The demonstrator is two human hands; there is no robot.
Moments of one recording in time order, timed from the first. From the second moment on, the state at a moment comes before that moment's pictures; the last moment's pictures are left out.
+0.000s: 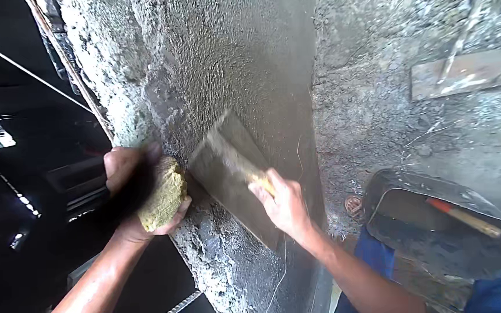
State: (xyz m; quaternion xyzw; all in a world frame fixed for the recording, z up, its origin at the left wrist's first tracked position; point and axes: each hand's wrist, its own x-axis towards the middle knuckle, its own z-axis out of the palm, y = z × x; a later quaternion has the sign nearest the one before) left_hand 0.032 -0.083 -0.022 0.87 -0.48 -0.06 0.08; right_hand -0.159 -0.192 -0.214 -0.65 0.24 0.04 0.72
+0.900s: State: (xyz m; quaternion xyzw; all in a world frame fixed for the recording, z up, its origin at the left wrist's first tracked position) left_hand 0.032 -0.091 -0.024 0.87 -0.48 -0.08 0.11; right_hand -0.133 -0.205 -0.218 -0.65 0.21 0.04 0.73
